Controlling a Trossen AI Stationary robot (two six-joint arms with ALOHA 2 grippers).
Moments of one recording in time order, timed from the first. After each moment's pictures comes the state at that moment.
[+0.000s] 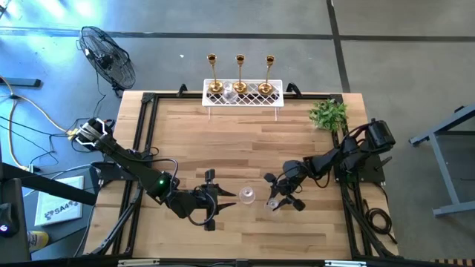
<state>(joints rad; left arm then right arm) -0.61 1.49 1.14 -0.01 -0.64 -0.21 0.22 1.69 0.43 0.79 -0.57 -0.10</state>
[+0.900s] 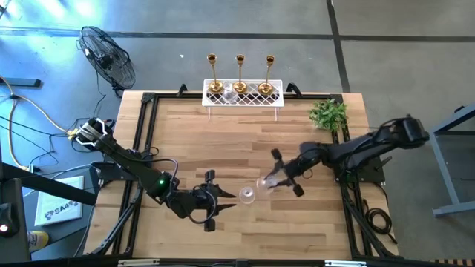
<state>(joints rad) -0.61 1.50 1.14 0.00 -0.61 -0.28 0.10 1.28 0.43 0.68 -0.39 -0.14</state>
